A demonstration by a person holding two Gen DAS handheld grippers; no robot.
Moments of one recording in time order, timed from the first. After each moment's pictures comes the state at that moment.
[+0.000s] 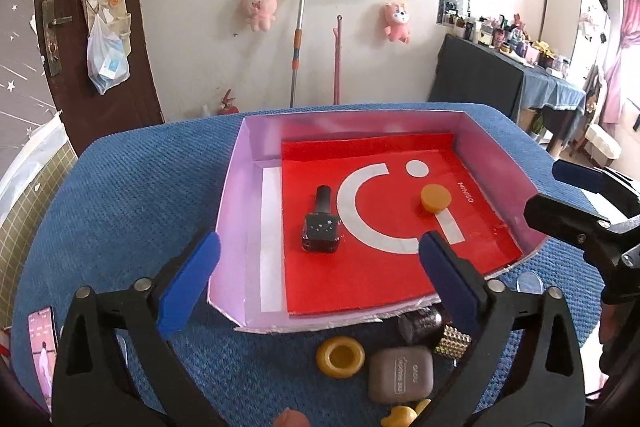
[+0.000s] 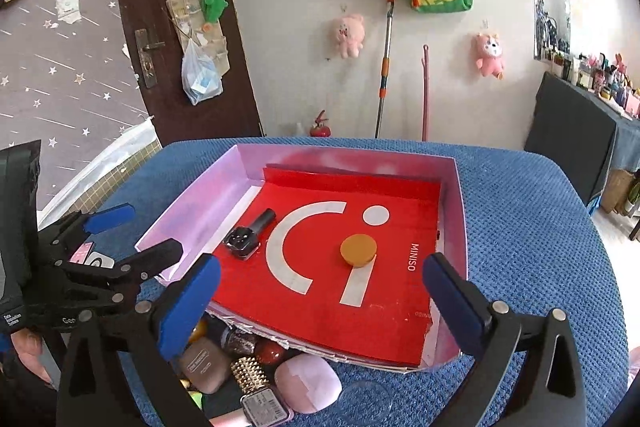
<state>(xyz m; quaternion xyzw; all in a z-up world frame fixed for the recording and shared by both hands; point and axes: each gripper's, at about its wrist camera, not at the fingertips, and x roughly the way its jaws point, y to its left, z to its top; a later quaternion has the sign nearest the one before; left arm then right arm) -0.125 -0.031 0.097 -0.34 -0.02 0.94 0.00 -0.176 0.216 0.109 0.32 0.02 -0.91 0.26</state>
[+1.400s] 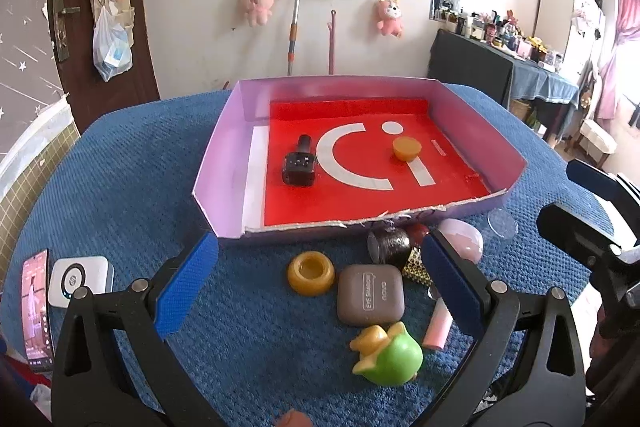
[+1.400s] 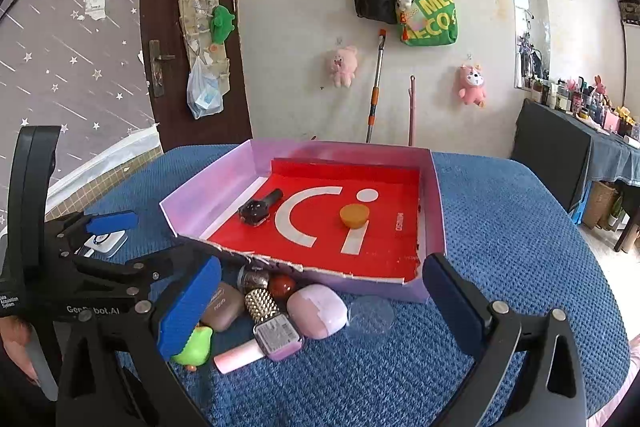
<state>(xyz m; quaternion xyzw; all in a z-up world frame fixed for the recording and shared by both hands) -0.062 -0.007 0.074 -0.34 -0.02 0.94 0.00 -0.085 0.235 0.087 0.26 0.03 -0.94 0.24</state>
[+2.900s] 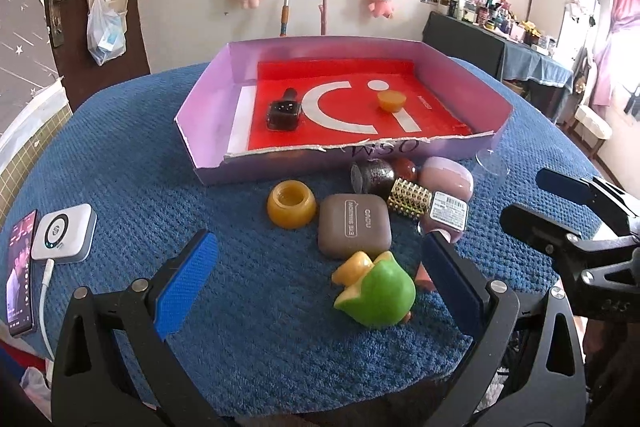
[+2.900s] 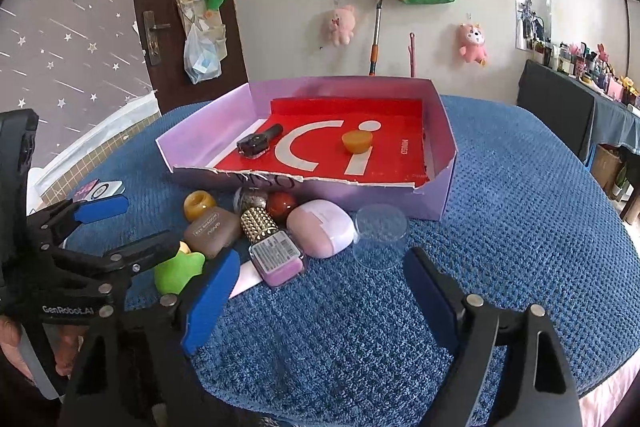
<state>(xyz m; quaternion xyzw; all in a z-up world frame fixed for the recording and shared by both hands) -0.029 0.007 0.041 -0.36 -0.01 0.93 0.02 -0.069 0.241 0.038 0.32 0.03 -0.92 0.23</state>
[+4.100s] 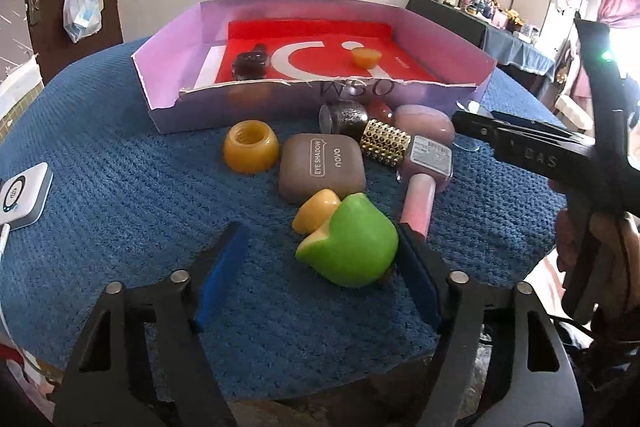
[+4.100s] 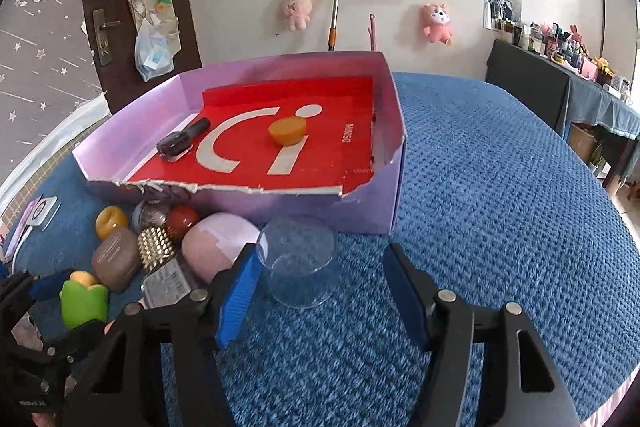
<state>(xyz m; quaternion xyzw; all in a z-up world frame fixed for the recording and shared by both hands) -0.021 0.016 0.007 -0.39 -0.03 0.92 0.06 -0.138 0.257 0.007 0.35 0.02 -0.92 0.17</state>
